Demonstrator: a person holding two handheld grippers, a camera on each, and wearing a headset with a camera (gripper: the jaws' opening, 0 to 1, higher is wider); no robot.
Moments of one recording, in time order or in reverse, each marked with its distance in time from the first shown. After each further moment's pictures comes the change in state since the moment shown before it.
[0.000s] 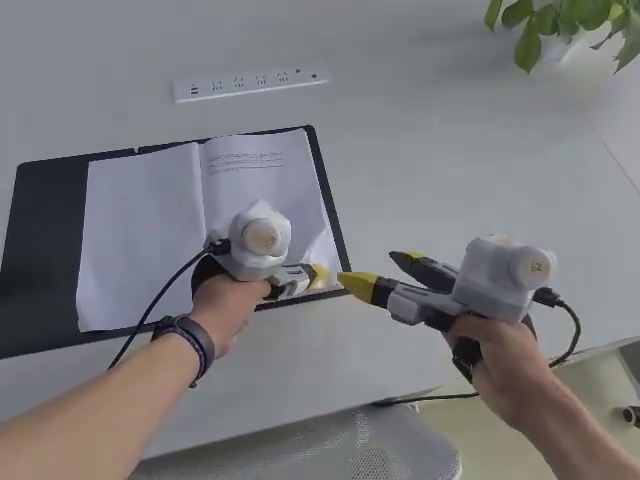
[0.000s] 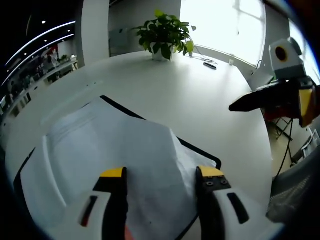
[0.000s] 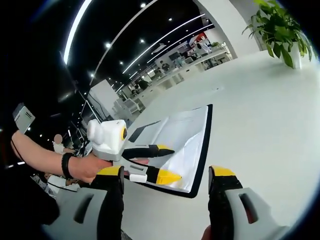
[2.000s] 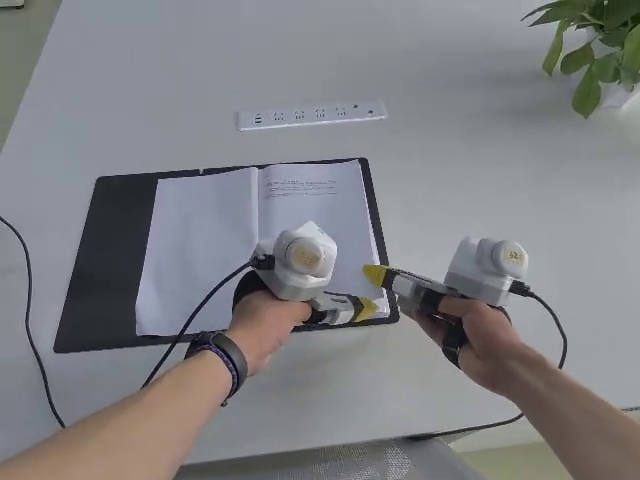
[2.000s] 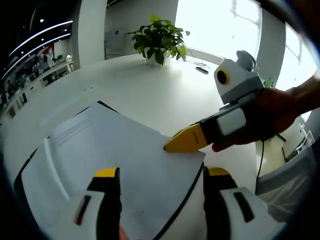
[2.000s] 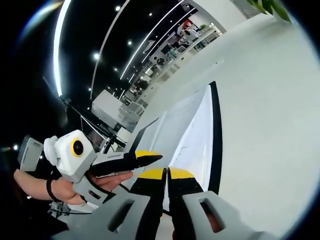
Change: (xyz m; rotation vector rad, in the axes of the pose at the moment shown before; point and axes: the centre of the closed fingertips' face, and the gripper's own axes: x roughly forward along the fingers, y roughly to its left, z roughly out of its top) left arm -0.033 -0.014 0.010 -0.007 -0.018 -0.061; right arm 0.072 -0.011 -0.011 0.238 0.045 0.085
